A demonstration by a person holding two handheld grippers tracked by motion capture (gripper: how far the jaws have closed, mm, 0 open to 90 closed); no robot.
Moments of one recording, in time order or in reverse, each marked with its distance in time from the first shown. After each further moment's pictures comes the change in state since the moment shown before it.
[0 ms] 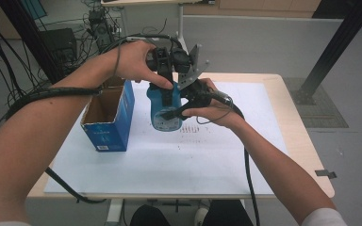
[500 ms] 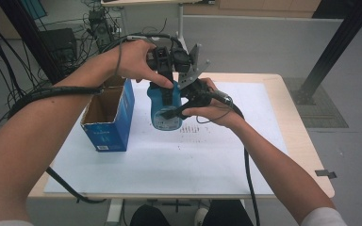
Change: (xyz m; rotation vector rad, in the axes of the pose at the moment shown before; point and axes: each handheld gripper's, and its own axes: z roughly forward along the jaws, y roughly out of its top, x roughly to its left) left arm 0.002 0.000 0.000 -0.014 0.007 0.002; right arm -0.001 -0.001 -0.001 0.000 -0.004 0.017
